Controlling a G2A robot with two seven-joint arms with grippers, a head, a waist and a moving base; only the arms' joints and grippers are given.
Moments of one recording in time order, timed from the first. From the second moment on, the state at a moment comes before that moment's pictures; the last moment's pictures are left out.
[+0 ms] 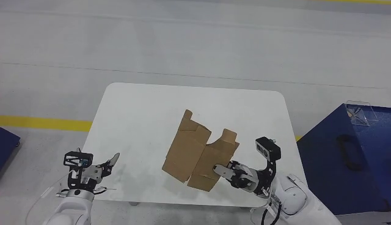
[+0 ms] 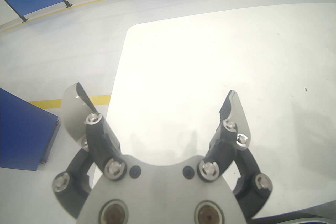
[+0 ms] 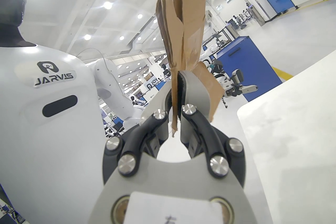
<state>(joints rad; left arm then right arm) 1.73 -1.15 -1.60 -1.80 1.33 0.00 0.00 -1.34 -0.94 1.07 -1.74 0.14 -1.01 0.41</state>
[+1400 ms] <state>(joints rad) 1.40 -1.16 -1.51 -1.69 -0.34 -0.10 -1.15 -1.12 -1.05 0.74 -1.35 0.72 -0.83 0.87</state>
